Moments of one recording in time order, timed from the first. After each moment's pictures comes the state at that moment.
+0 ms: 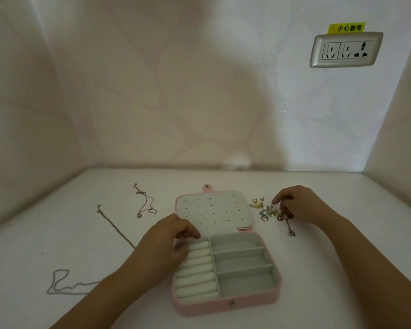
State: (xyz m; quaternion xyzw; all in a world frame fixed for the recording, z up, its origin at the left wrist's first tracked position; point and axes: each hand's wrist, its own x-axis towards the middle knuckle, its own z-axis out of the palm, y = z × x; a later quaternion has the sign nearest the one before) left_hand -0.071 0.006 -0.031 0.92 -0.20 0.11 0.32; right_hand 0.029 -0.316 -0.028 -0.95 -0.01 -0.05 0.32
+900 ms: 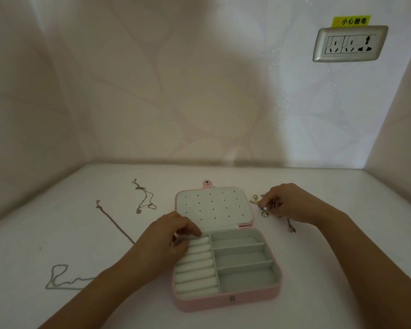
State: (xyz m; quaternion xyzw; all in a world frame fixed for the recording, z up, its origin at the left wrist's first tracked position) left_hand -0.068 0.008 -0.032 0.91 -0.22 0.07 0.35; right_hand 0.016 -0.294 -0.015 -0.97 -0.15 0.00 0.18
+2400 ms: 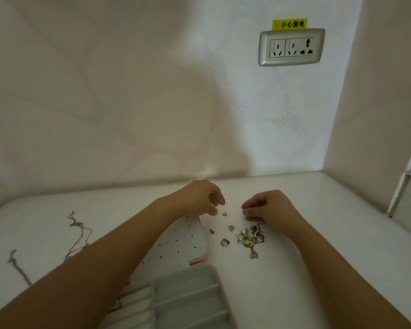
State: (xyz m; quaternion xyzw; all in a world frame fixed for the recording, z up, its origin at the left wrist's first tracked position) left_hand 0.091 -0.145 0.016 0.92 -0.33 -0.08 0.18; right_hand 0.038 -0.342 -0.037 -0.85 0.05 -0.08 0.52
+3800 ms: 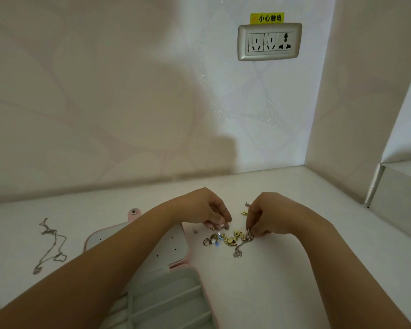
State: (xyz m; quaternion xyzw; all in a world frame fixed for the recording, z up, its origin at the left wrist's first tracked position) left_hand 0.086 -0.177 -0.002 0.85 -0.32 -0.26 0.32; right_hand -0.001 -0.347 0.005 -0.97 0.04 0.09 0.24
